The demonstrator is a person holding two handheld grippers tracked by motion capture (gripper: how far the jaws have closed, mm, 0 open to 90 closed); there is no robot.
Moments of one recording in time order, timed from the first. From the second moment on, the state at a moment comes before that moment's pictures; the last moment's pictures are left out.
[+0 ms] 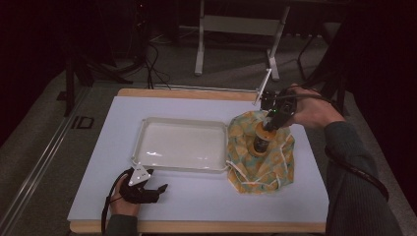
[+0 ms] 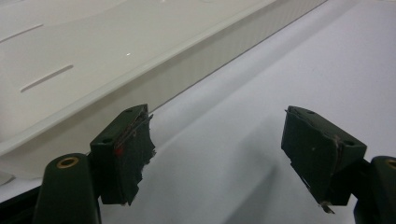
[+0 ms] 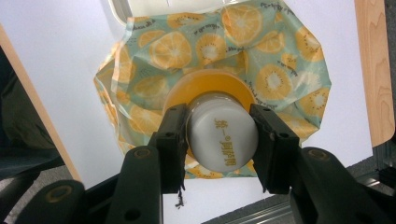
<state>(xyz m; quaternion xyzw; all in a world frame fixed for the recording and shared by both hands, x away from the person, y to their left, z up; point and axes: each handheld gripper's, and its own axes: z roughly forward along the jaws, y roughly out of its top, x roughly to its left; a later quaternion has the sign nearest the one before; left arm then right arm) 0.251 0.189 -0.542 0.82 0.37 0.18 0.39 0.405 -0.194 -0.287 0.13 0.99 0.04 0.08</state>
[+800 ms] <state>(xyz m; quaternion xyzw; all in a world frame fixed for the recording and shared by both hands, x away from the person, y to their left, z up) 0.251 0.189 -0.542 0.82 0.37 0.18 0.39 0.400 -0.155 -0.263 0.10 0.99 0.04 0.10</state>
